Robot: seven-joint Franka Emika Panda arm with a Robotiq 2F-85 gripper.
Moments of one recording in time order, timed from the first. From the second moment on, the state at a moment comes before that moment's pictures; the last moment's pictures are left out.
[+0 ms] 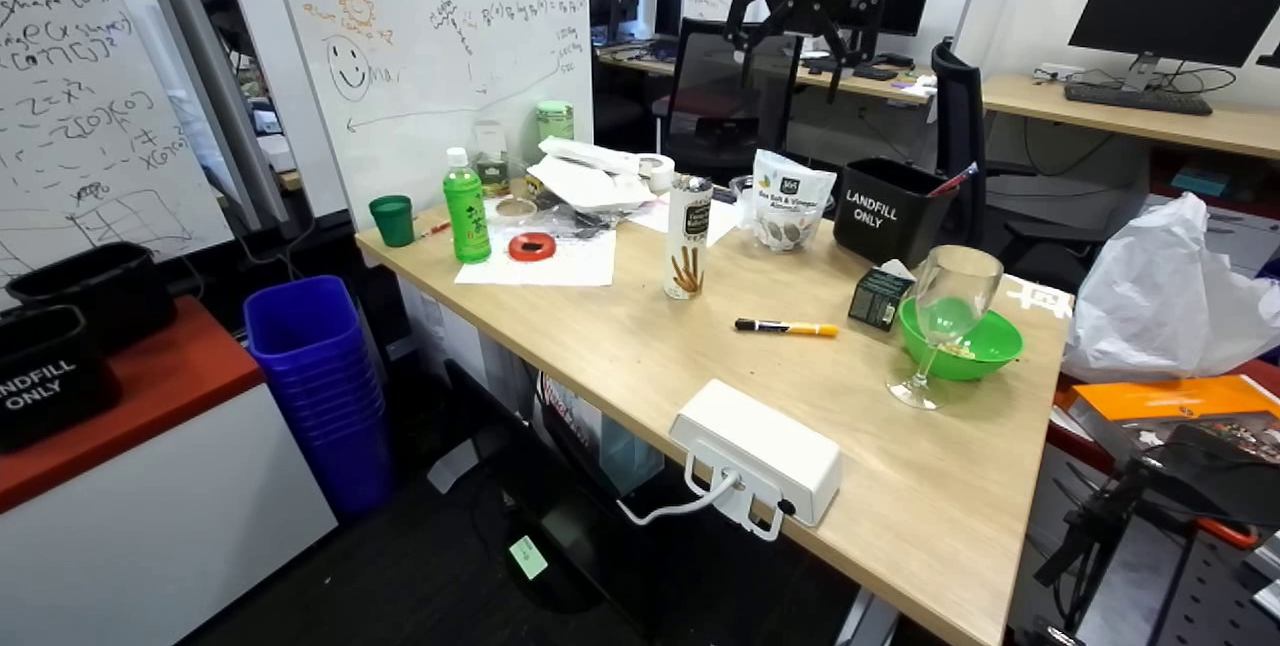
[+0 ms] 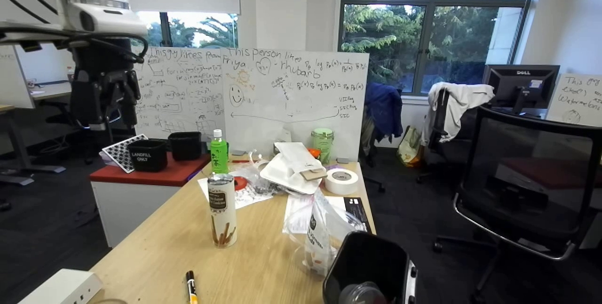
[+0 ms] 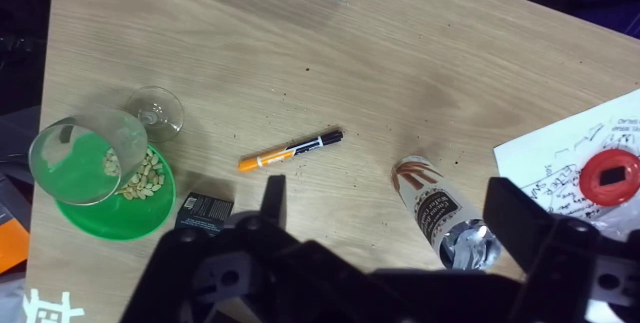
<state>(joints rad) -0.03 0.17 0.04 -1.81 0.06 2.02 1.05</state>
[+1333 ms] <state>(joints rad) -0.01 0.42 -0.03 -1.63 0.08 2.15 1.22</state>
